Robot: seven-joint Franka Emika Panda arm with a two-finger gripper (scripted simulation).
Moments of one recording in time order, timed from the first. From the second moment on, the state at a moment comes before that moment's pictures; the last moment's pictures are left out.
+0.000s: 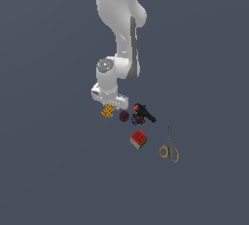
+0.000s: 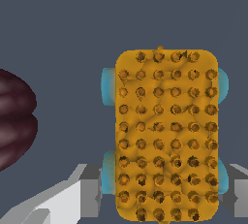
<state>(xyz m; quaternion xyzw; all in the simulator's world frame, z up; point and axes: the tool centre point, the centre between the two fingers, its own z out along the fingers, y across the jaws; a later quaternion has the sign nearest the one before) -0.120 -0.077 0.018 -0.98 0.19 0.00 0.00</state>
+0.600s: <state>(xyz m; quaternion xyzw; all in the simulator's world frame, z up) -0.092 -0.083 0.059 -0.98 0.19 0.00 0.00</state>
